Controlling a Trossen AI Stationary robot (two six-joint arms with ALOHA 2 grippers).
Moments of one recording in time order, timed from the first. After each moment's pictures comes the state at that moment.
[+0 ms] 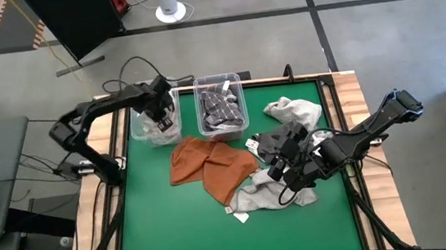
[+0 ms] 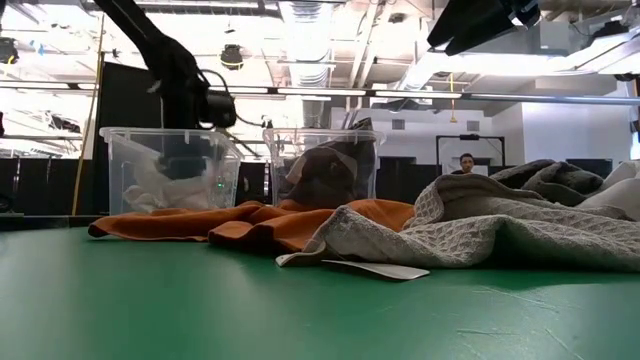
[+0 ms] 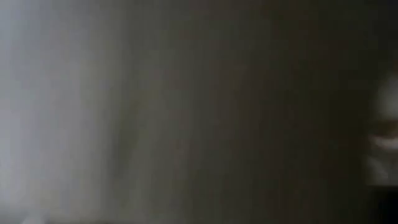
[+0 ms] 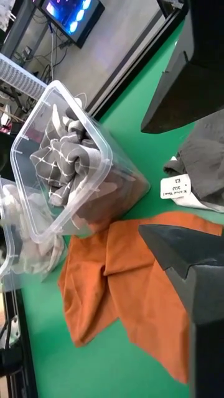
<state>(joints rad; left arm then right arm) 0.84 1.59 1.01 -0.76 -0.17 0.28 0.48 1.36 1.13 -0.80 1.00 0.76</state>
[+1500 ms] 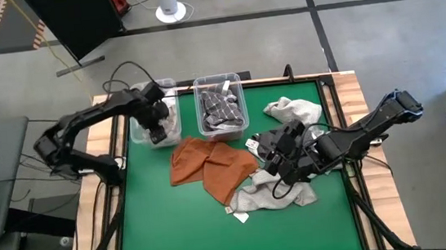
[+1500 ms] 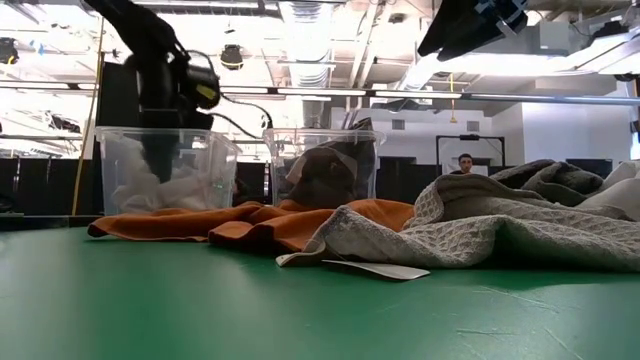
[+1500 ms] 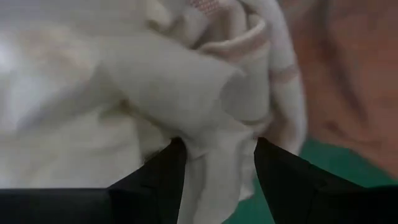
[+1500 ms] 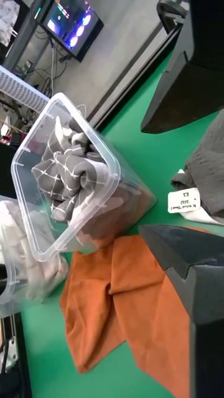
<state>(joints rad) 0.79 1.41 0.95 -0.92 0.08 0.33 0.41 1.36 1.13 -0.77 0.99 0.70</state>
